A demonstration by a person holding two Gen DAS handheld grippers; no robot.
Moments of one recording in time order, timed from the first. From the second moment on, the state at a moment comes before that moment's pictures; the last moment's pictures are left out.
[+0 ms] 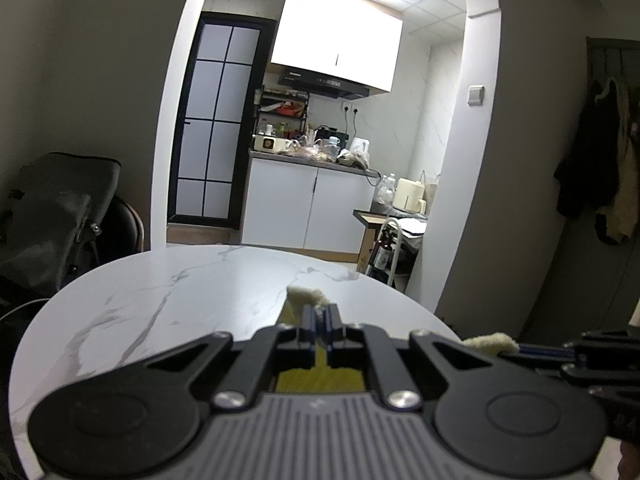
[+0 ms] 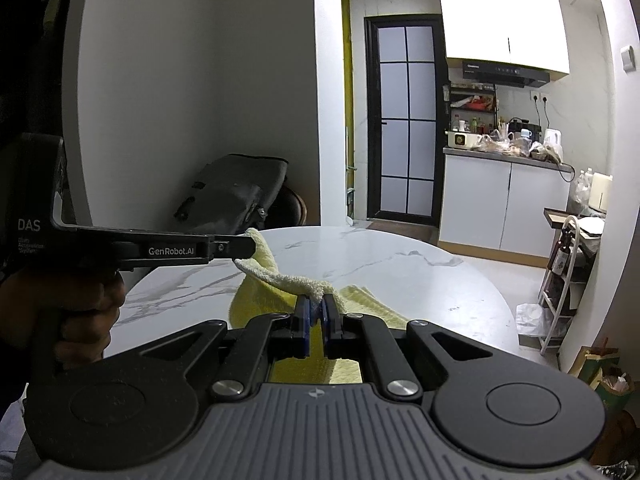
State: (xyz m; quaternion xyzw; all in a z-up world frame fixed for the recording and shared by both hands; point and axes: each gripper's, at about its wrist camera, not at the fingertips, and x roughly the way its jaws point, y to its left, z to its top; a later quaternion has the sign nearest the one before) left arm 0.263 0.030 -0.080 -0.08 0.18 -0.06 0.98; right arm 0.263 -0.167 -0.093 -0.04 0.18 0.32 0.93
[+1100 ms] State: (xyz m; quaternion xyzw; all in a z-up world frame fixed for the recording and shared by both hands) left arm 0.357 0.010 -0.115 -0.08 0.24 -0.05 0.97; right arm 0.352 -0.195 -0.136 0.00 0.24 0.30 0.92
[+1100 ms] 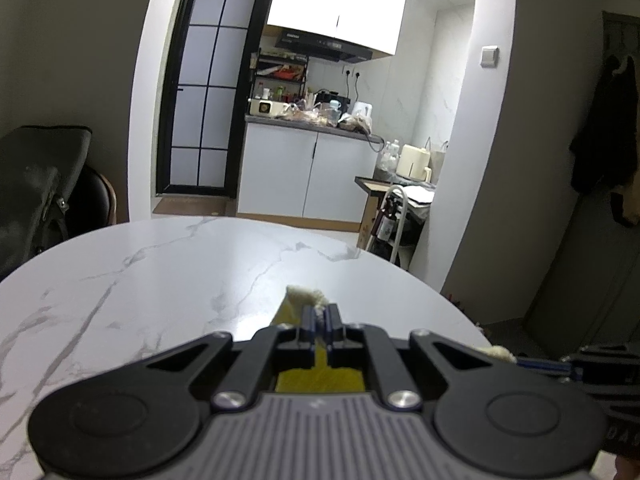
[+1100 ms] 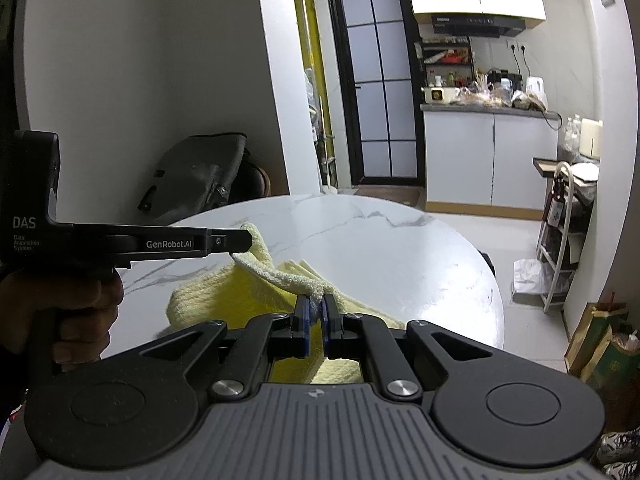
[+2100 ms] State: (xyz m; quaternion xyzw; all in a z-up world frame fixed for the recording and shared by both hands) left arm 0.361 0.006 -0.140 -0.05 0.27 -0.06 0.96; right arm 0.382 -0.209 -0.152 0.05 0.26 0.24 0.93
